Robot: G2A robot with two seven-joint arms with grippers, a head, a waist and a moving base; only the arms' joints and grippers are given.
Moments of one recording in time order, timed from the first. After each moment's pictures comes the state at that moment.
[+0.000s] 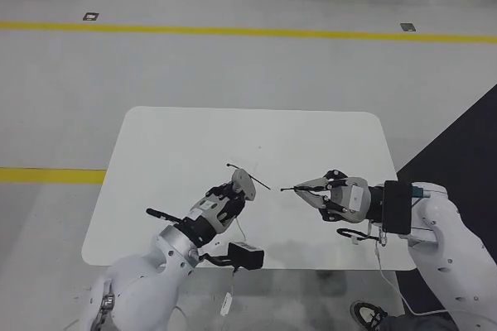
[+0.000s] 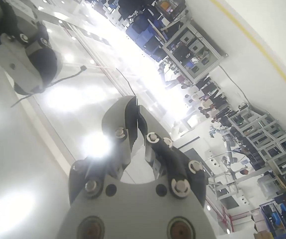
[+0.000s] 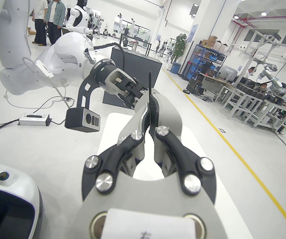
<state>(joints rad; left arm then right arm) 1.36 -1.31 -1.19 -2.35 -2.50 -0.32 0.64 -1.17 -0.95 1.34 -1.89 -1.09 -1.01 -0.30</state>
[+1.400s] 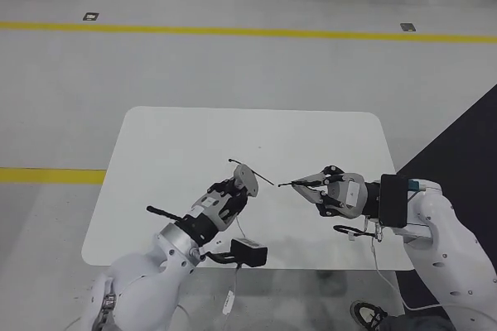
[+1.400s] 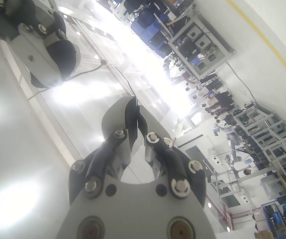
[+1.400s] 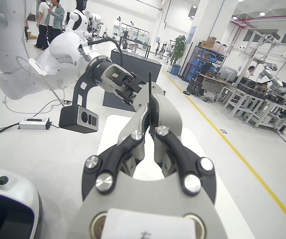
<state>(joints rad) 1.35 -1.33 -1.18 -2.35 -2.49 -0.31 0.63 -1.14 -0.97 1.33 -1.86 -1.08 -1.01 -0.30</state>
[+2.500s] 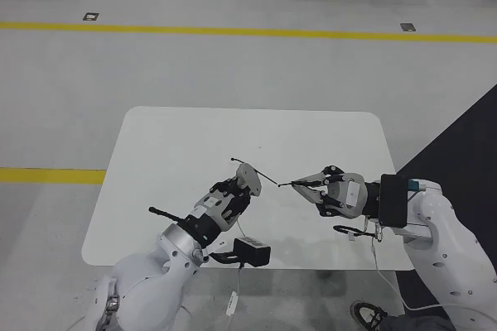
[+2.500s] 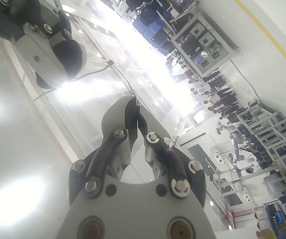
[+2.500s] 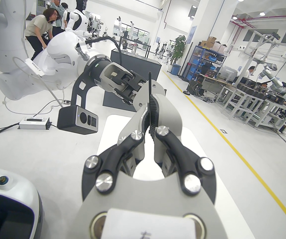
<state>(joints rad) 1.35 -1.34 -1.17 -2.35 -2.47 -0.30 0.61 -1.14 -0.97 1.33 -1.86 -1.08 -1.01 -0.30</state>
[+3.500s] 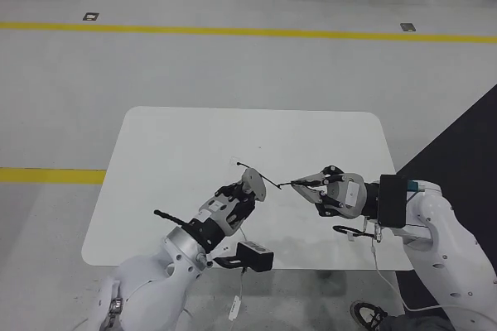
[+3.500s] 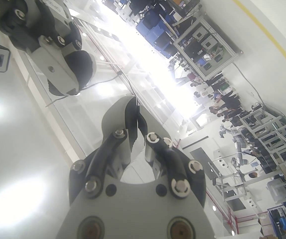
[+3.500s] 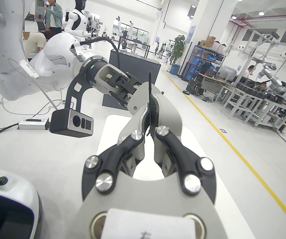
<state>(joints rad) 1.36 -1.35 -1.16 -2.35 -2.46 -0.27 0.62 -1.16 -0.97 1.33 -1.88 -1.08 -0.99 -0.28</state>
